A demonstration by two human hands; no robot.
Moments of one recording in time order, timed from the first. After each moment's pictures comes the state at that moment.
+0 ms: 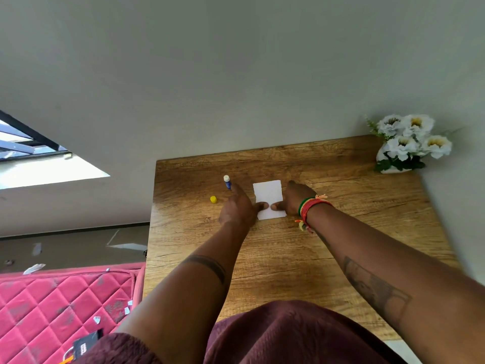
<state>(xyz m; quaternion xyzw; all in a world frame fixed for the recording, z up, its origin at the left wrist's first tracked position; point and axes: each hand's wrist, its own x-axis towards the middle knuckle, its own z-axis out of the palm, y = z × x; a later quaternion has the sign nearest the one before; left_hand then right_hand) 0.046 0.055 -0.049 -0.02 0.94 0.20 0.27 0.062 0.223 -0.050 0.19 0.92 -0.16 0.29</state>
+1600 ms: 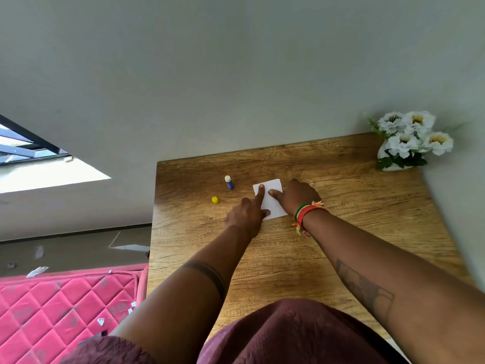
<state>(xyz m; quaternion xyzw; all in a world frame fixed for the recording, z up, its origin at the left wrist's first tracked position) 0.056 0.050 -0.057 0.19 0.93 0.10 0.31 0.072 0.210 -0.049 0.29 0.91 -0.23 0.19</state>
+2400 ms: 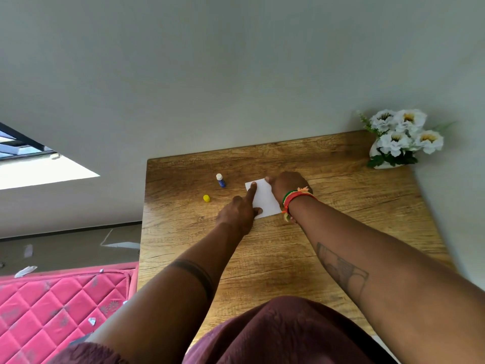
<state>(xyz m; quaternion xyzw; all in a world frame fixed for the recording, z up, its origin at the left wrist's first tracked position) 0.053 0.052 -0.056 0.18 0.93 0.11 0.31 0.046 0.217 -0.046 0.28 0.92 -0.20 0.21</state>
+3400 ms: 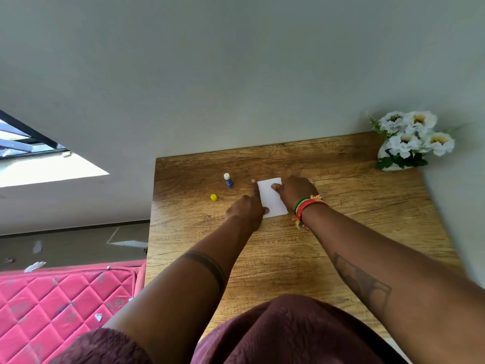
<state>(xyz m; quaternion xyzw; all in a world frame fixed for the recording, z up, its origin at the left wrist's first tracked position) 0.052 0.063 -0.045 0.15 0.93 0.08 0.33 0.061 0.219 -0.051 0.24 0.93 -0.20 0.19</state>
